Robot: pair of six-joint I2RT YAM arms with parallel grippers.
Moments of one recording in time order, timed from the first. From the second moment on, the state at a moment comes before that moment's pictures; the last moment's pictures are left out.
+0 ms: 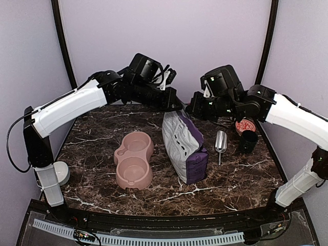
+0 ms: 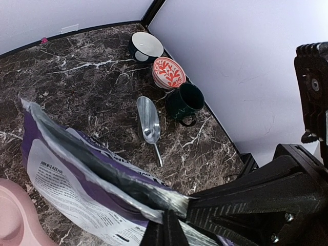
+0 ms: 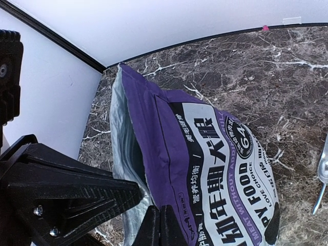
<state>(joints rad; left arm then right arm) -0.90 1.85 1.98 -0.71 0.16 -0.53 0.95 1.44 1.50 -0.64 0.23 0.85</state>
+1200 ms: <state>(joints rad) -0.85 1.83 1.99 -0.79 0.11 -0.51 0.96 1.43 1.48 -0.62 0.26 0.86</state>
